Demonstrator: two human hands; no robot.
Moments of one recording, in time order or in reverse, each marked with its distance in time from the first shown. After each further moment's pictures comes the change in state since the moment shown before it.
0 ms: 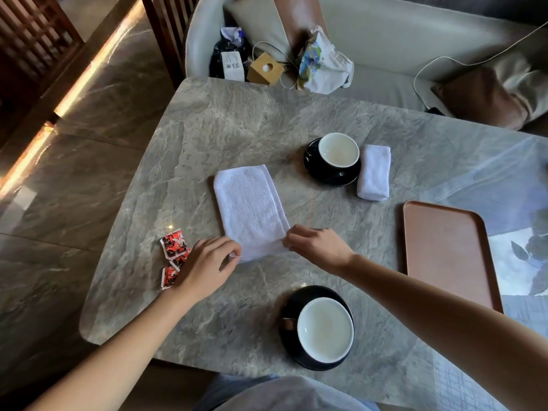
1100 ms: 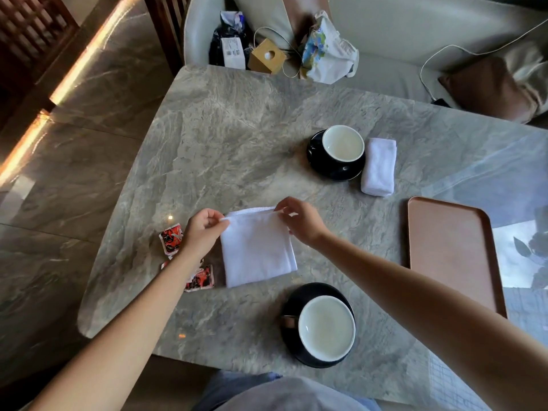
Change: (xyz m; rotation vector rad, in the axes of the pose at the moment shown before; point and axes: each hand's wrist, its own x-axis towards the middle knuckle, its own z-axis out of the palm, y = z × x) left_hand 0.043 -0.028 0.011 -0.826 0.164 -0.780; right_hand 0.062 -0.003 0.012 0.733 0.092 0.718
